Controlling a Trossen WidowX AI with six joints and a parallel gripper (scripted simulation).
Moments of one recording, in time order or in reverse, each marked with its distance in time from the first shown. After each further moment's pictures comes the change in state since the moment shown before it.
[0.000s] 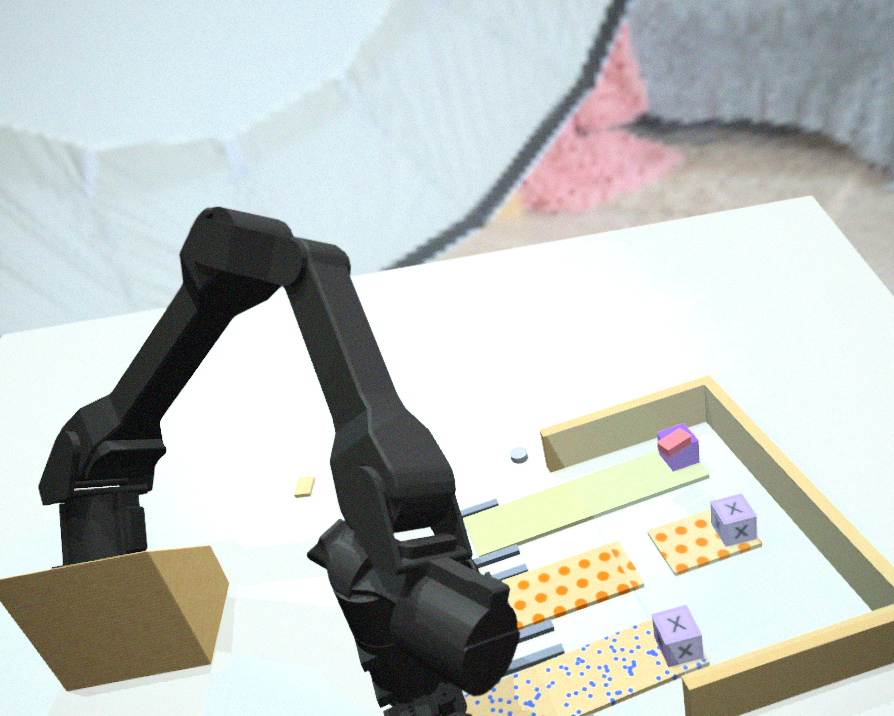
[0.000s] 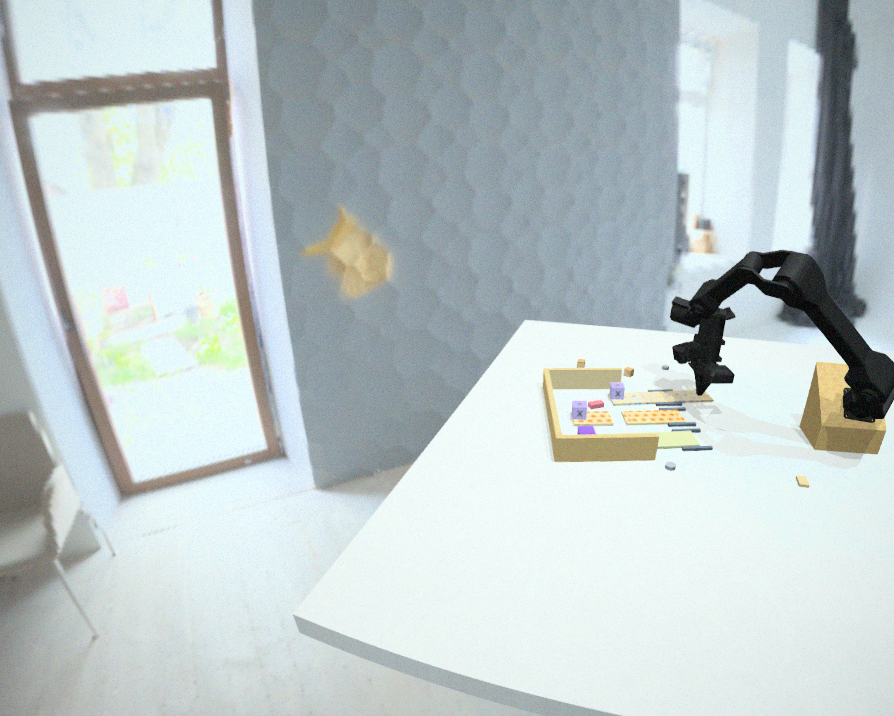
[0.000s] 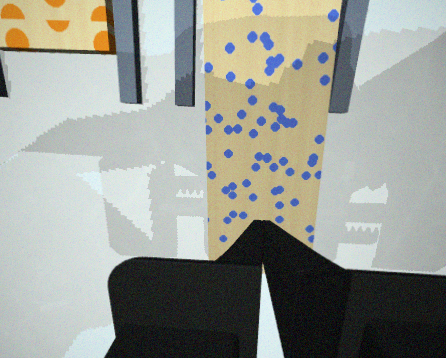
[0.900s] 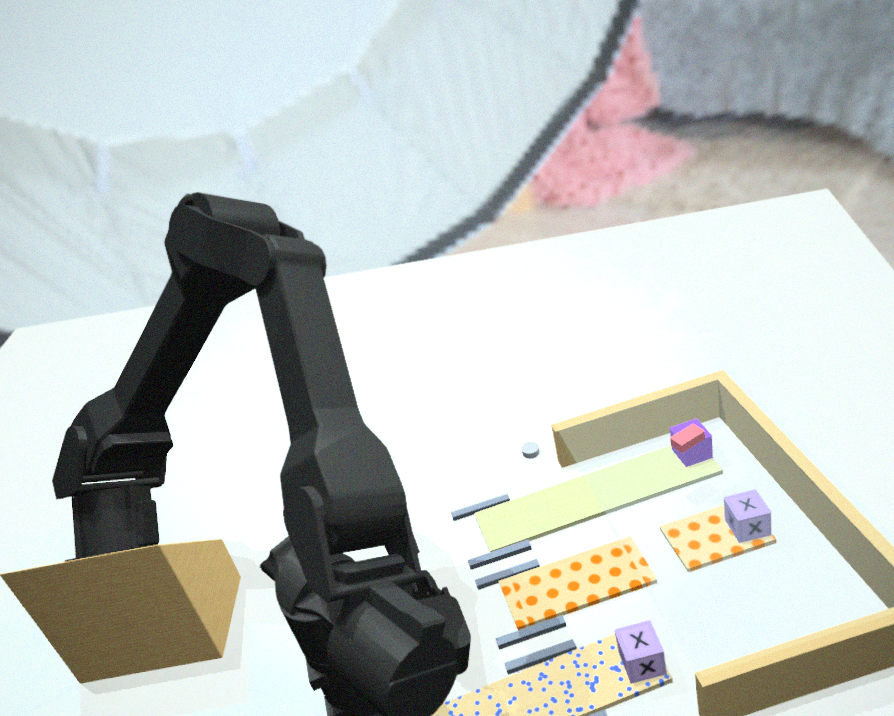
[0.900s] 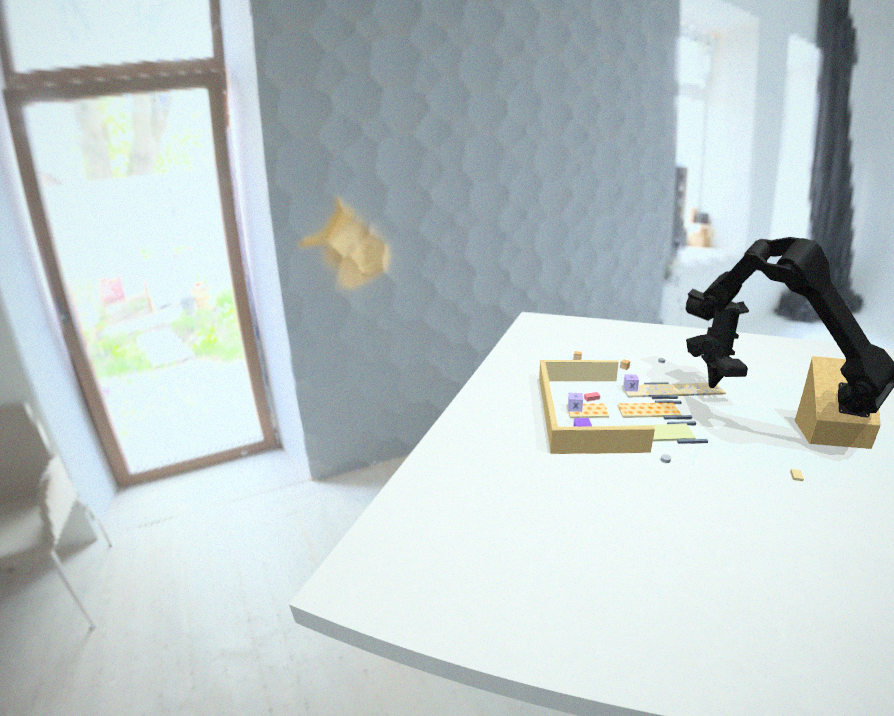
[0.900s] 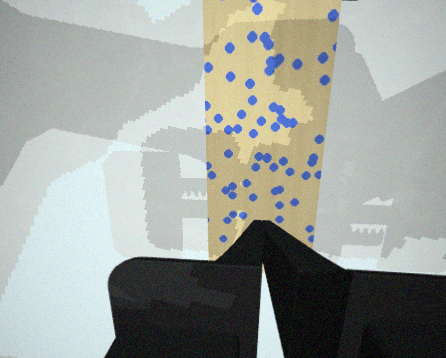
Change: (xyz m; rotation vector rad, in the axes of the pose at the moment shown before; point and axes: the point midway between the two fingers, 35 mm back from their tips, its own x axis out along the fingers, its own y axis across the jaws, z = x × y) arm -0.001 0.000 -0.045 0.003 0.002 -0.005
